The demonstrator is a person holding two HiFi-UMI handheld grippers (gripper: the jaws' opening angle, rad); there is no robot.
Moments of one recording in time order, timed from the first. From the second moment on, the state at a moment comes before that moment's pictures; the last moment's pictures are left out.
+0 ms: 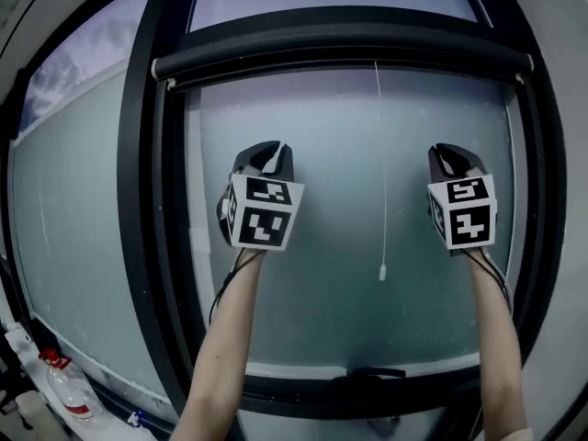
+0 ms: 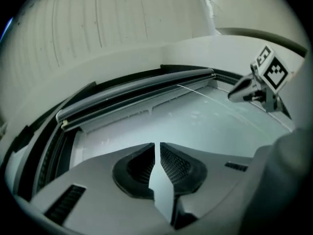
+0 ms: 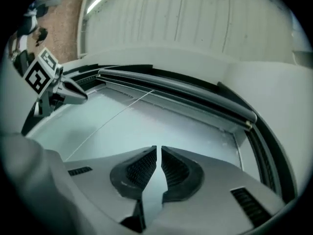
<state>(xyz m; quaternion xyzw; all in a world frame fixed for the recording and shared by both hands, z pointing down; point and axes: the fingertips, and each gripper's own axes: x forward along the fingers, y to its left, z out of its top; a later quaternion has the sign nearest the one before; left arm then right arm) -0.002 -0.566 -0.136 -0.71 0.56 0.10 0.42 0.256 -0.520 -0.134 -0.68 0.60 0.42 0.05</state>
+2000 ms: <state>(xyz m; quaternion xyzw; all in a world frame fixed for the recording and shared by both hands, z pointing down) -0.030 -0.369 0.419 -0.83 0.56 0.04 0.04 0.148 -0.296 0.405 -0.62 0.78 0.04 0.03</state>
